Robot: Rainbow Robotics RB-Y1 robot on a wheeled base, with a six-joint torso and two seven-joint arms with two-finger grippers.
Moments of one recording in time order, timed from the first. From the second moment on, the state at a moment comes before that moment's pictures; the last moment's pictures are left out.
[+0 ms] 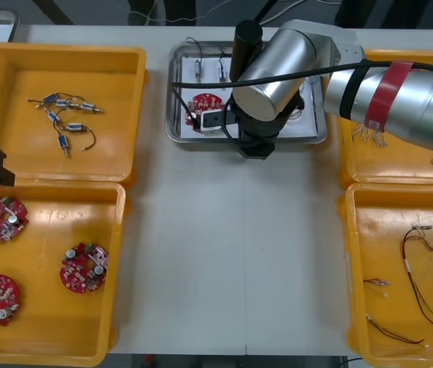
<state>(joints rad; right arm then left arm) -1.36 -0.50 1.20 -1.09 -1.08 1.16 2.15 -0.27 0.89 0.23 -2.22 0.93 1.91 -1.03</state>
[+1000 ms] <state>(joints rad) -1.20 -0.56 0.67 -1.62 -0.93 1.85 2.00 -0.27 0.89 0.23 -2.22 0.93 1.91 -1.03</state>
